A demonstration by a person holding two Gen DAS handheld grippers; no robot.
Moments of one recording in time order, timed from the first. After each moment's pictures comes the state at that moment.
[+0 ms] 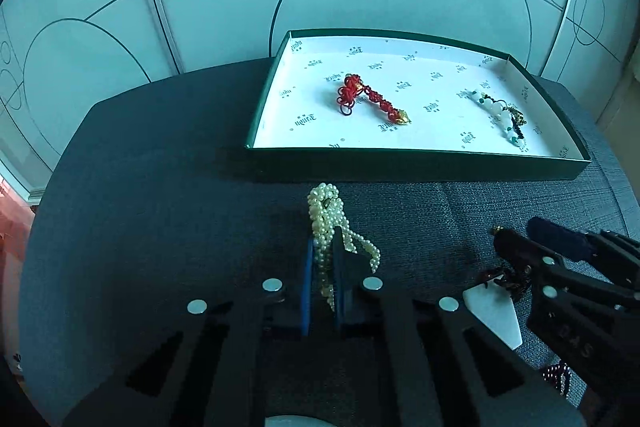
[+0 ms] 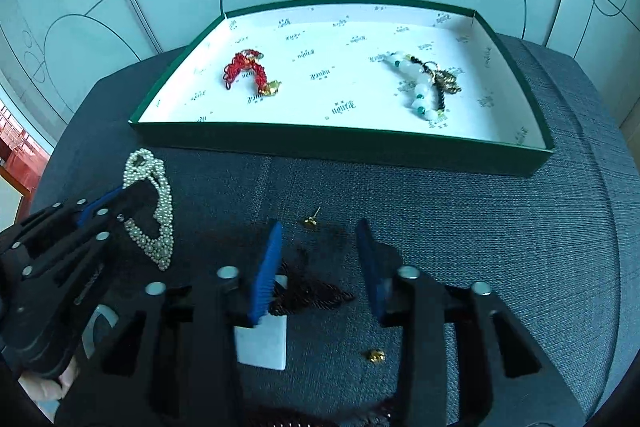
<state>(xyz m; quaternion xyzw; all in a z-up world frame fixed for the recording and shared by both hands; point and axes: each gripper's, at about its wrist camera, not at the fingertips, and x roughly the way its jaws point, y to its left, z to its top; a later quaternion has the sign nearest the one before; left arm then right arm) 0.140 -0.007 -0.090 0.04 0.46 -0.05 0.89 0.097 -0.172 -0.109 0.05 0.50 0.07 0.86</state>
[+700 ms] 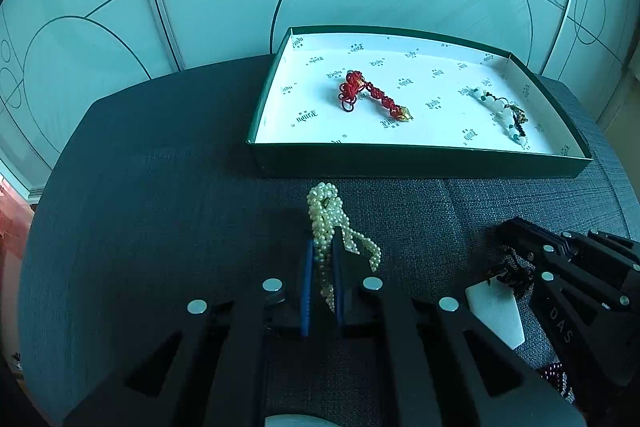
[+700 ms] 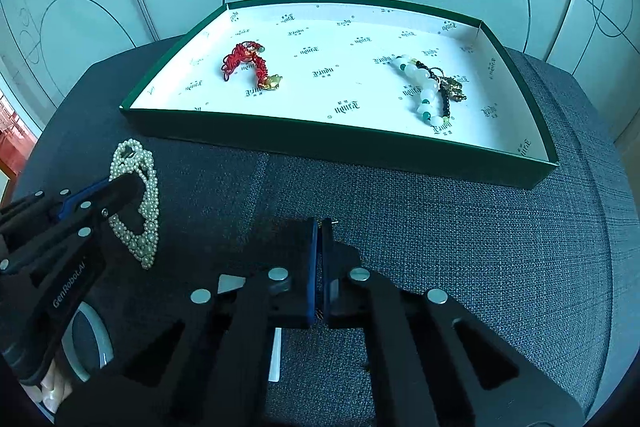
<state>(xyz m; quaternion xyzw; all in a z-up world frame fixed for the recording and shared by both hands) 0.140 -0.006 -0.093 0.04 0.46 -0.05 0.89 0.098 -0.166 -0.114 0.01 0.49 0.06 0.87</state>
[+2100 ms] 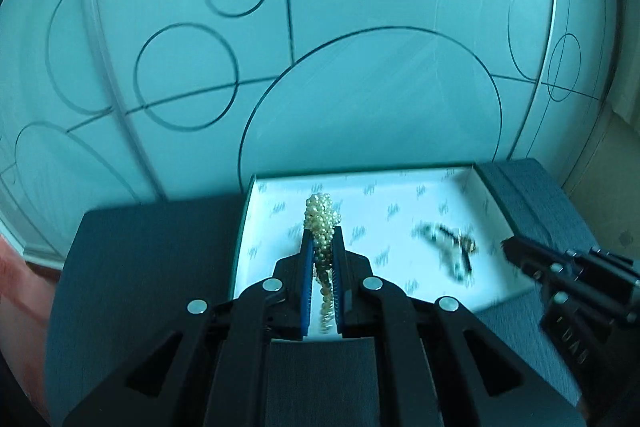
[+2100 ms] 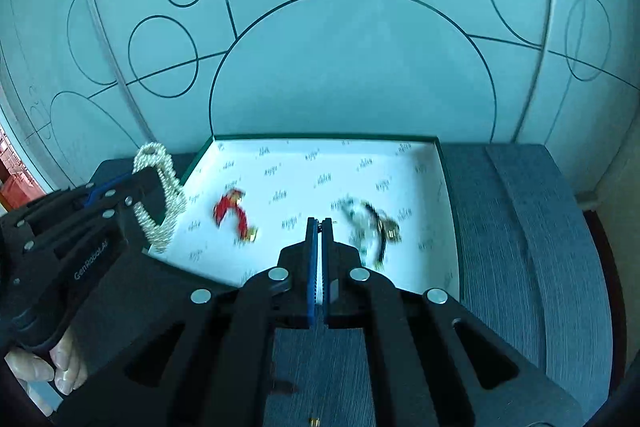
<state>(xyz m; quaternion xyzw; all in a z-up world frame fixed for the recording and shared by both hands) 0.204 -0.056 0.010 0.05 0.36 -0.09 0.93 0.147 -0.215 -0.008 0.05 0.39 0.06 0.92</state>
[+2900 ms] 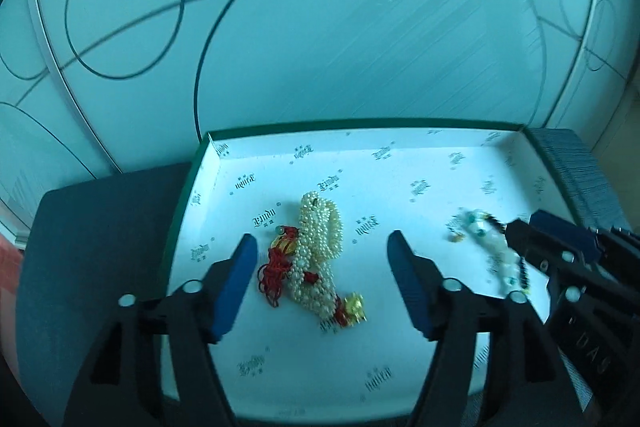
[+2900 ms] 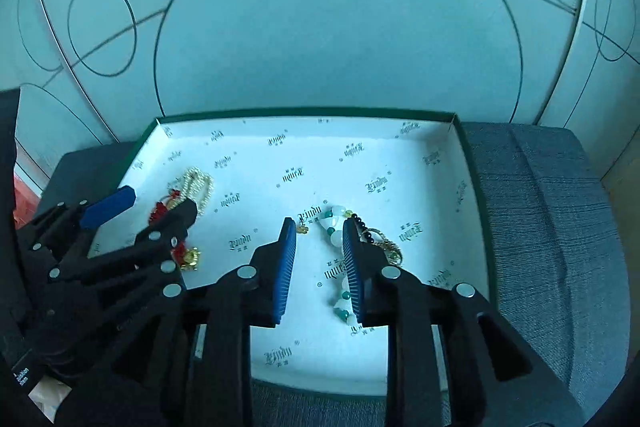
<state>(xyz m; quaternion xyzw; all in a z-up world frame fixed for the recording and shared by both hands) 0.257 -0.078 -0.064 0.05 0.43 -0.08 0.90 0.214 -0.225 -0.069 0.05 0.44 0.04 0.89</state>
